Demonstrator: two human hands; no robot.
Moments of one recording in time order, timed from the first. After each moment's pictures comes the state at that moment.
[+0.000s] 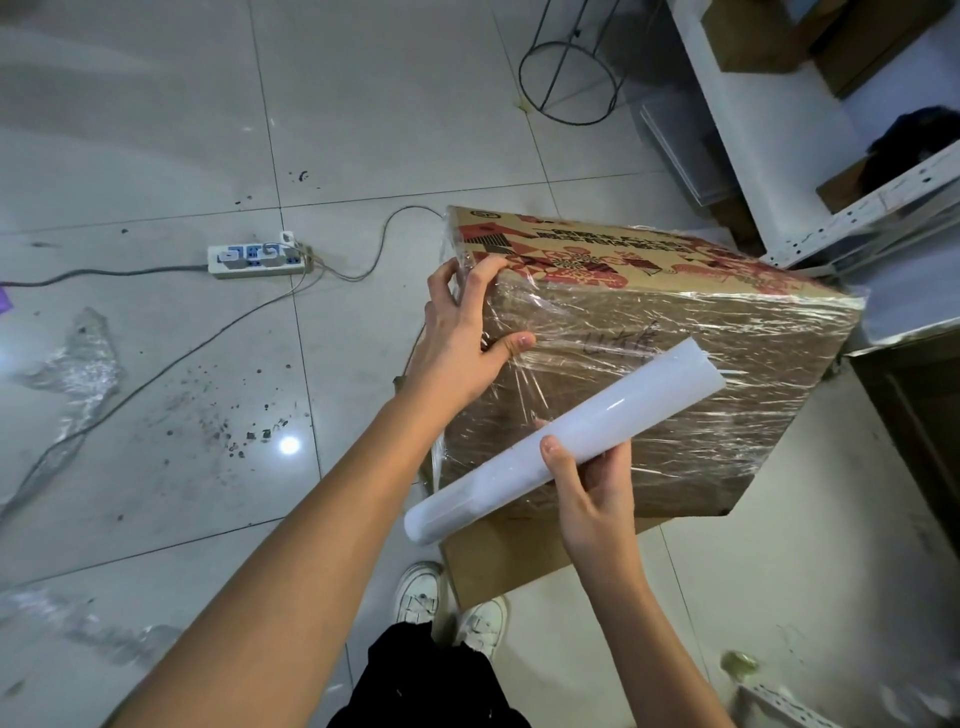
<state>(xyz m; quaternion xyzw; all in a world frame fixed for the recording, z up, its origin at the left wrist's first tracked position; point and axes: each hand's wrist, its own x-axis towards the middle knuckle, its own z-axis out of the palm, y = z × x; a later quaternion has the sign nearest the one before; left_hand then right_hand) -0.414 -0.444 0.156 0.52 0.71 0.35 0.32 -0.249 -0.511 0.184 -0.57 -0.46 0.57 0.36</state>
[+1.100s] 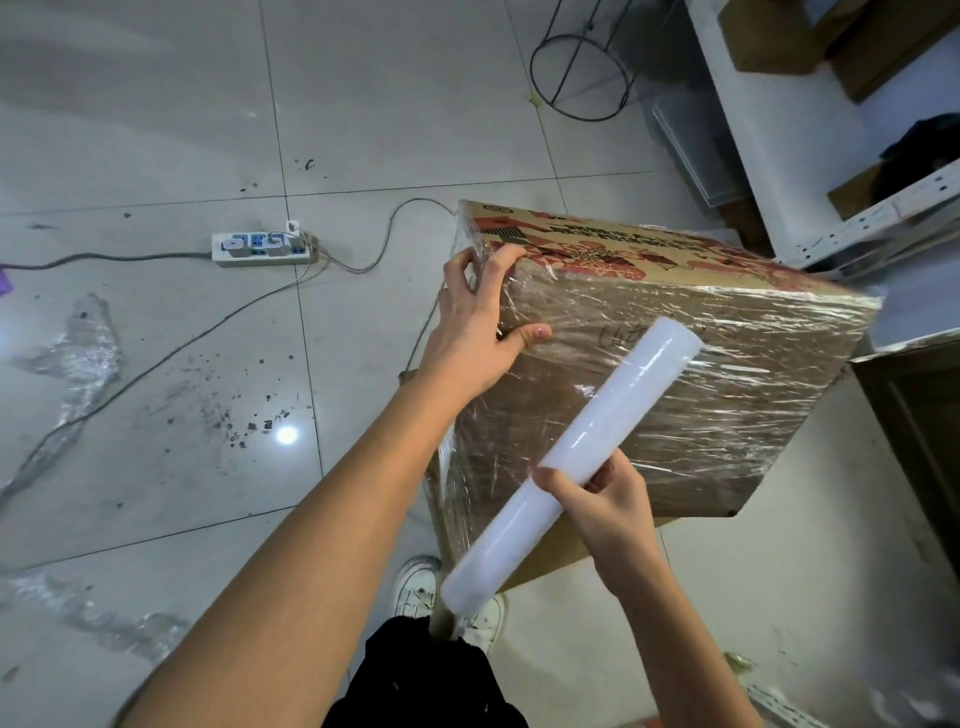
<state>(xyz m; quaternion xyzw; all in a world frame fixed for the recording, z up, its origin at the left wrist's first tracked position) -0.419 -0.435 0.157 0.52 0.72 0.33 0.32 -0.239 -0.503 0.184 -0.65 -0.46 0.56 0.20</state>
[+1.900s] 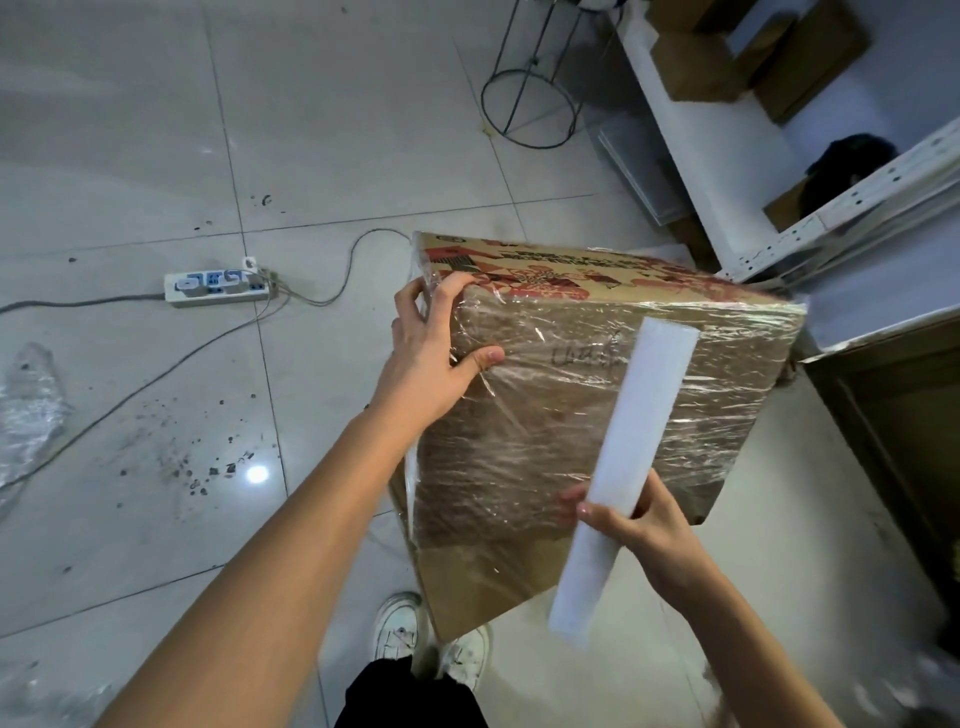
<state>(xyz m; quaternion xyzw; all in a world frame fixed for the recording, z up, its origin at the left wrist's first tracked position) -0.422 -0.431 0.158 0.52 0.71 0.34 0.33 -0.169 -0.474 0.189 -0.58 -0.47 0.64 0.19</state>
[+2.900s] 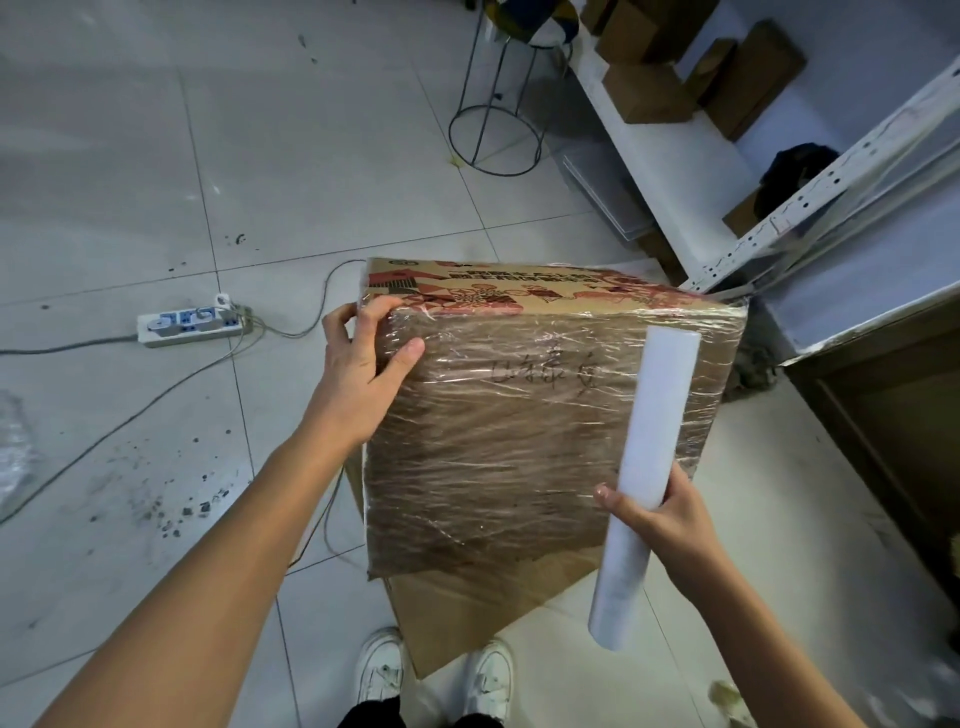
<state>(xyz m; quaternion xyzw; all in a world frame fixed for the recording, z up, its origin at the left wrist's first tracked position) -0.419 -0.435 0.161 0.49 0.70 0.40 0.33 -0.107 -0.451 0.177 -0.65 -0.52 0.50 0.24</state>
